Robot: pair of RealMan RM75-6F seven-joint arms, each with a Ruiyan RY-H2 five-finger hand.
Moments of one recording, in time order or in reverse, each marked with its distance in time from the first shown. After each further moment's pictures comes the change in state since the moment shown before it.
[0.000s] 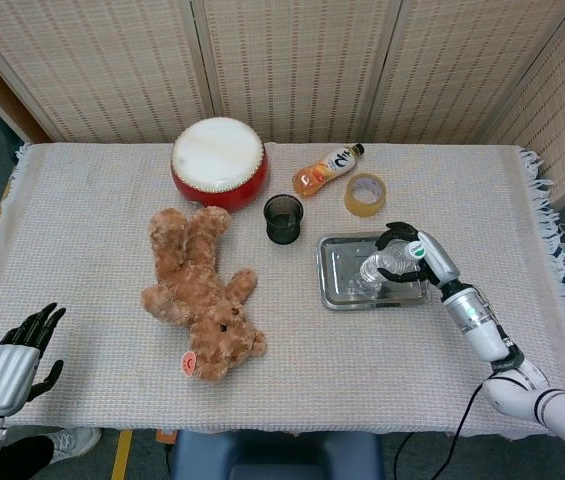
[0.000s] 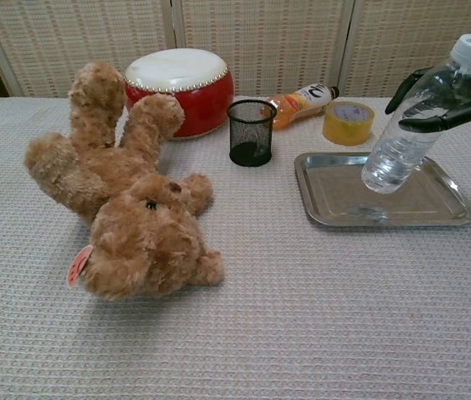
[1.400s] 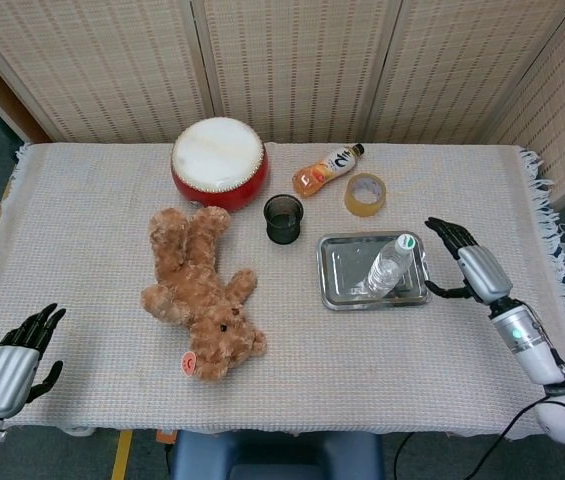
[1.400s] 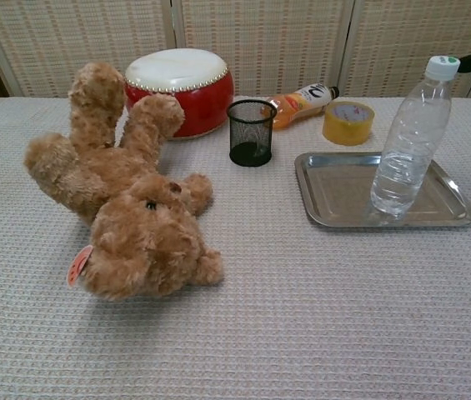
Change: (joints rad) left arm 0.004 0.005 0.007 -0.004 0.019 0.019 -0.013; right arm -0.117 0.137 -0.120 -0.023 -0.024 0.185 -0.327
